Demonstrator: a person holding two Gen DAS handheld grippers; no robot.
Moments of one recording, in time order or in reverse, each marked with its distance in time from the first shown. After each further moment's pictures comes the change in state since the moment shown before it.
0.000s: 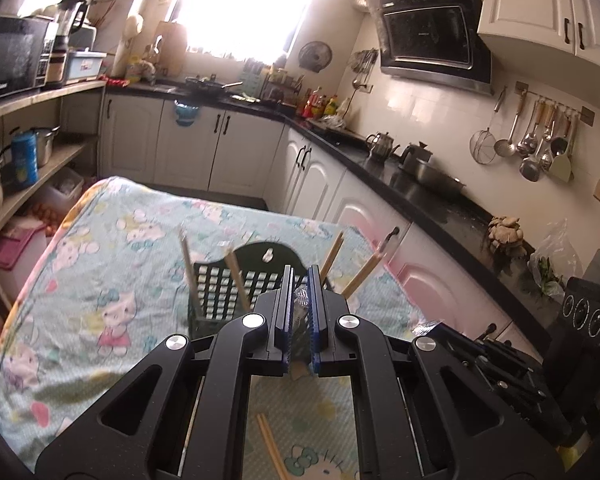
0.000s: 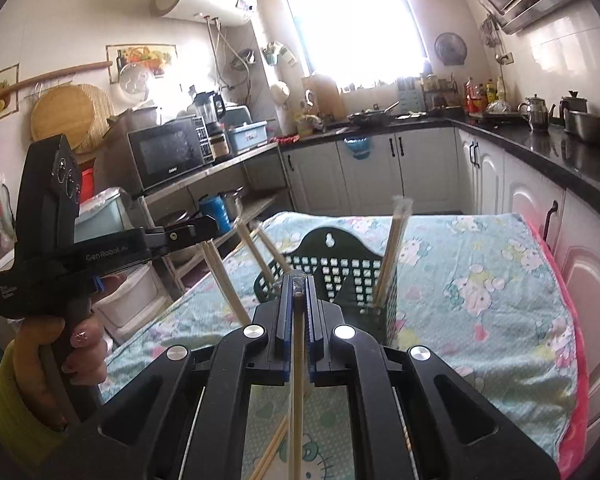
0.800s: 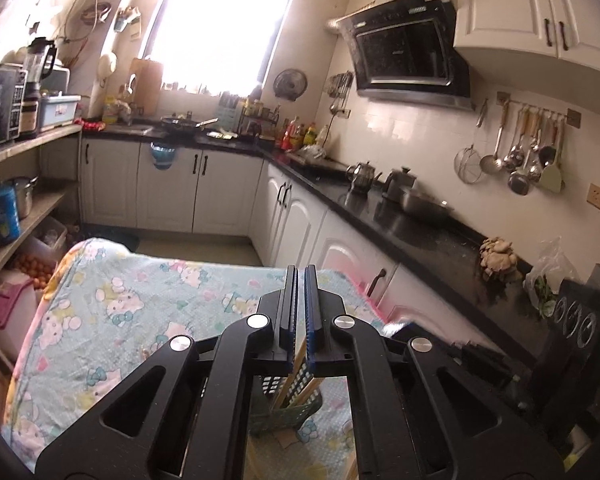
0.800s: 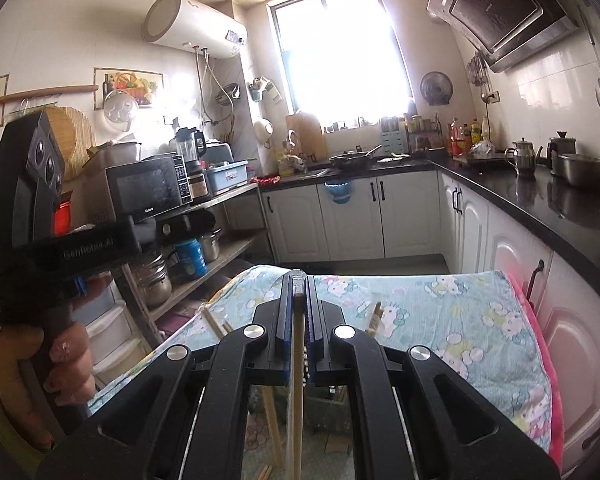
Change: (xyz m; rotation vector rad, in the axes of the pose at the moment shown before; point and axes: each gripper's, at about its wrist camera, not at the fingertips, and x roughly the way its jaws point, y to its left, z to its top) left arm 0.027 -0.026 0.063 0.082 -0.080 -0.029; right arm 0.024 -0.016 0.065 -0.029 -0.130 -0.080
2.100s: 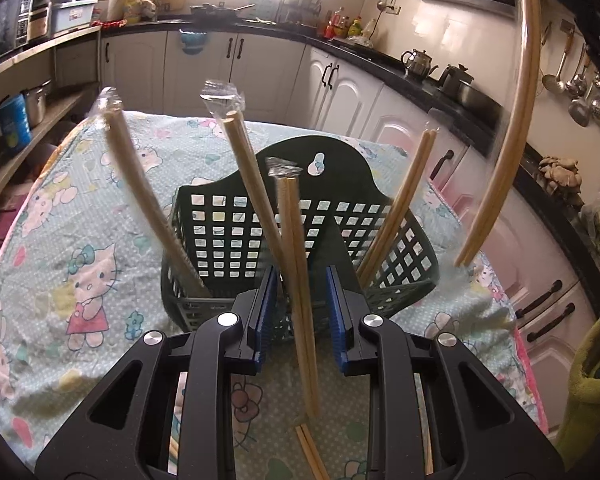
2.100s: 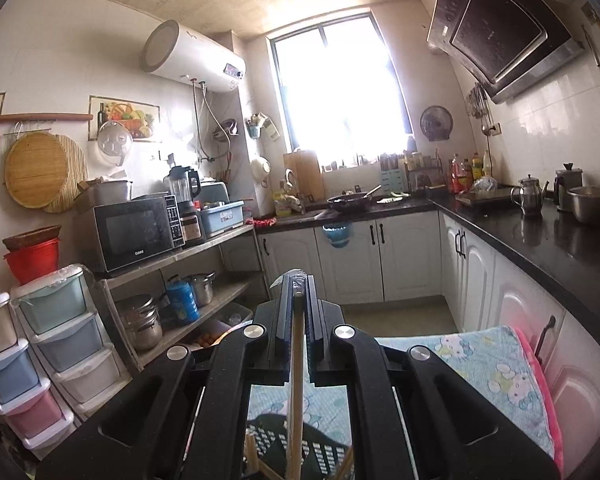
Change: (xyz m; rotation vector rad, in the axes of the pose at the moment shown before) left arm 0.087 0.054 -0.116 -0.066 0.372 0.114; right arm 0.049 -0.014 0.063 -0.013 -0.145 -0.005
